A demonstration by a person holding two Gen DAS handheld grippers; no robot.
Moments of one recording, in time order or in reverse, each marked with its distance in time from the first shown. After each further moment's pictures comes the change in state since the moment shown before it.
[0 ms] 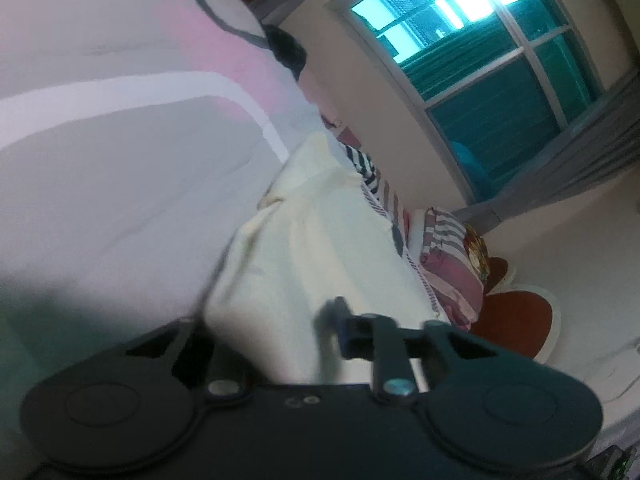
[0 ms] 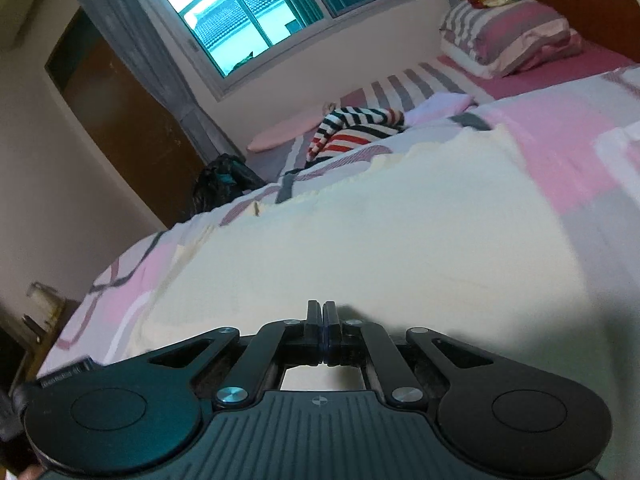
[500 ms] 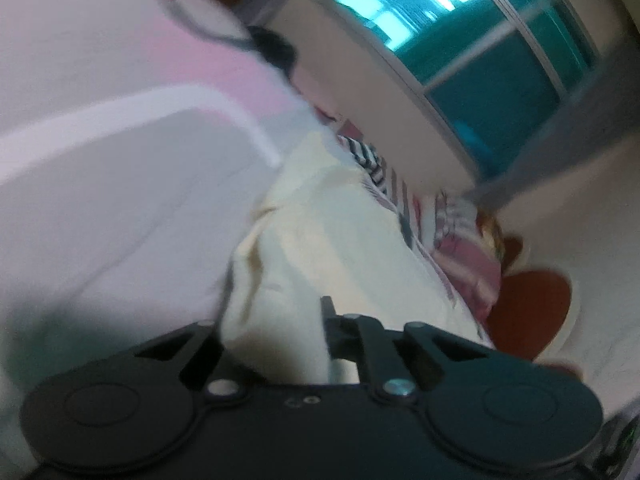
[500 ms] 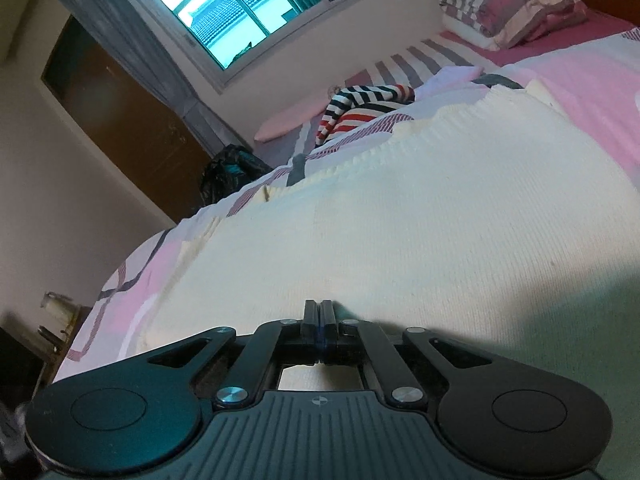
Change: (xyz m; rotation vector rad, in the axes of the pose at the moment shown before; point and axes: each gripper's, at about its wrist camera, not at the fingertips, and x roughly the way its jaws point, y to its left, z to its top) left arm 0.000 -0.024 0.005 0.159 0.017 0.036; right arm 0.028 -0.003 -0.005 0.054 0.045 0.032
